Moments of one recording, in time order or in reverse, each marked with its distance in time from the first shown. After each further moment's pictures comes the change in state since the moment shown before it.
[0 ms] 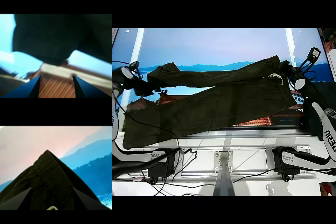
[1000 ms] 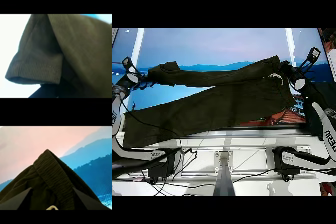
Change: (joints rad) left arm -0.008 -0.056 -0.045 -0.174 0.509 -0.023; right arm -0.001 0.000 0.000 -0.003 0.003 0.000
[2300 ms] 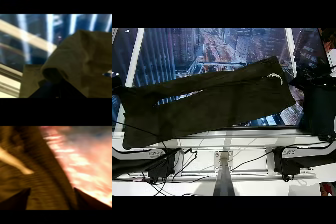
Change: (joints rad) left arm 0.263 0.048 0.455 0.438 -1.050 0.089; right arm -0.433 -0.236 0.363 0.158 1.072 -0.483
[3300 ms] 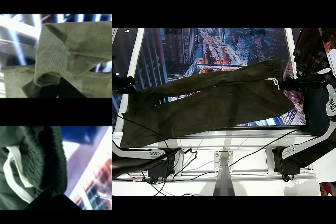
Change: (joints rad) left arm -0.110 -0.045 0.000 0.003 -0.021 0.001; right arm 0.056 -0.264 0.152 0.137 0.216 -0.154
